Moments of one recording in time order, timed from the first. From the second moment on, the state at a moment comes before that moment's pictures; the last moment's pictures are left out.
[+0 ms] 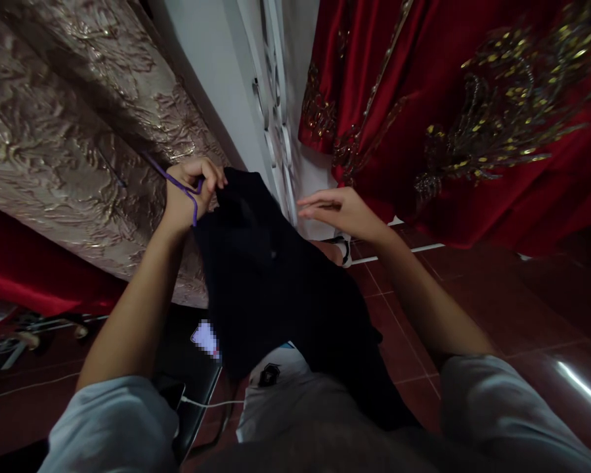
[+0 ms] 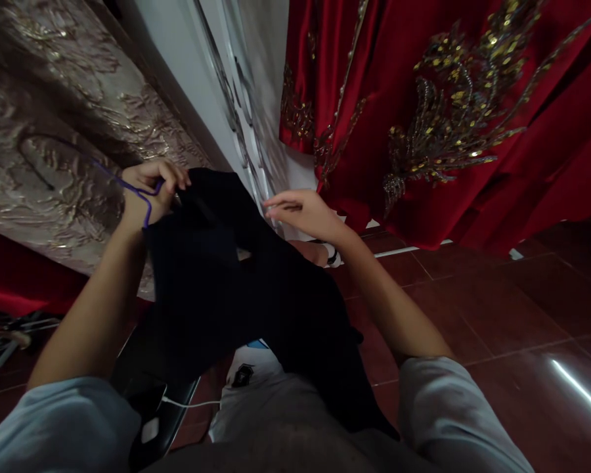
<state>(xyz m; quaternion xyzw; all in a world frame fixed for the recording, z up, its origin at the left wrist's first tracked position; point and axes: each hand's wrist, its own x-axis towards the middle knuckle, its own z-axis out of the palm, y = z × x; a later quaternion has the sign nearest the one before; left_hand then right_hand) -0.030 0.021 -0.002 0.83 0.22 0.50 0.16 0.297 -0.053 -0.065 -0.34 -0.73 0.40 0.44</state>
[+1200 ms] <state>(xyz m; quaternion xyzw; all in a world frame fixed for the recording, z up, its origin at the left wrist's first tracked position) 0.076 -0.090 -0.123 0.80 0.48 0.36 0.07 0.349 -0.071 -0.025 -0.49 -0.77 -0.13 0.38</state>
